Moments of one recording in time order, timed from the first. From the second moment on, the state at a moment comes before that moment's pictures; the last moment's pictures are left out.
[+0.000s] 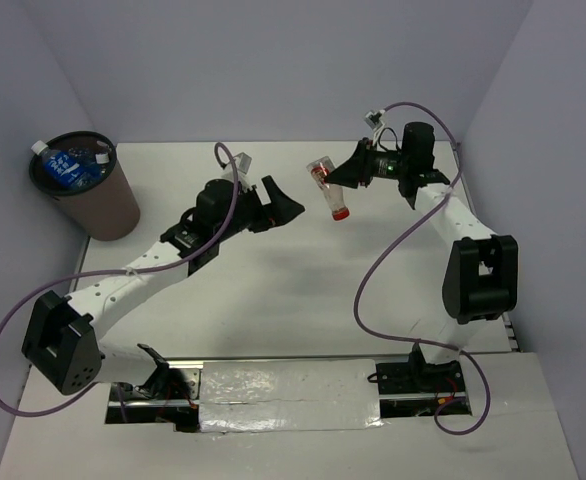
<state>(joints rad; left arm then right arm) -0.60 1.32 1.01 0.02 0.11 -0.84 0.10 1.68 1.33 0.03 -1.12 0.26</state>
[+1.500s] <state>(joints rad) -0.50 1.41 1.13 0.00 0.29 -0.76 0.18 1.68 1.29 0.53 -1.16 0.81</state>
